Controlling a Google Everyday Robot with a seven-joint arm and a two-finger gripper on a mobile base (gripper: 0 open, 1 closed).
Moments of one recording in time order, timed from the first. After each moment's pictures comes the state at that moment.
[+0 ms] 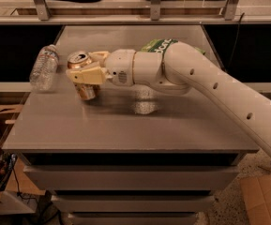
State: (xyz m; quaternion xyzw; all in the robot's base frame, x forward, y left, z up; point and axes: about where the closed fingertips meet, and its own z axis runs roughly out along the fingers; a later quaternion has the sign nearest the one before) arm 0.573 0.138 0.921 -0.45 0.56 0.45 0.52
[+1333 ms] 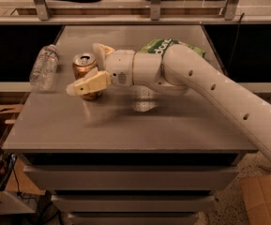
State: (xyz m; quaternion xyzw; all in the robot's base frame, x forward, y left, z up) arm 0.573 0.140 0.922 -0.46 0.54 0.46 0.53
